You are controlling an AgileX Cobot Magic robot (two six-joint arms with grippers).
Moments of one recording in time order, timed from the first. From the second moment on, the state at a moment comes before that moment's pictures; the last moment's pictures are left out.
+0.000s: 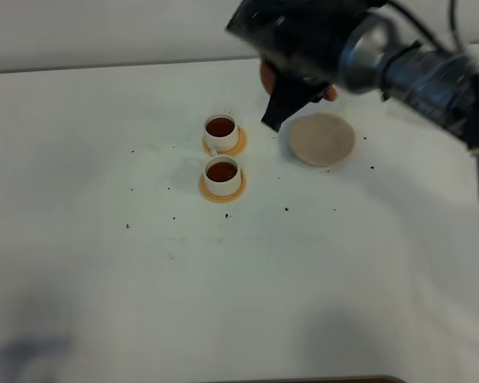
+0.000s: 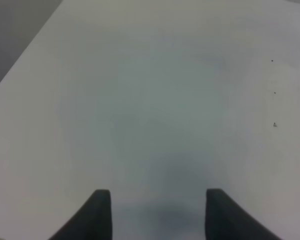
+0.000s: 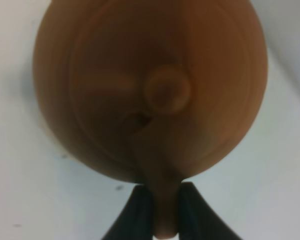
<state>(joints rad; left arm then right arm) 0.15 -0.01 -0.51 0.12 1.08 -0.13 0.84 2.16 -2.00 -0.54 1.21 -0.04</state>
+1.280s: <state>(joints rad) 0.15 -0.01 -0.51 0.12 1.08 -0.13 0.61 2.34 -2.00 -0.07 1.15 0.11</state>
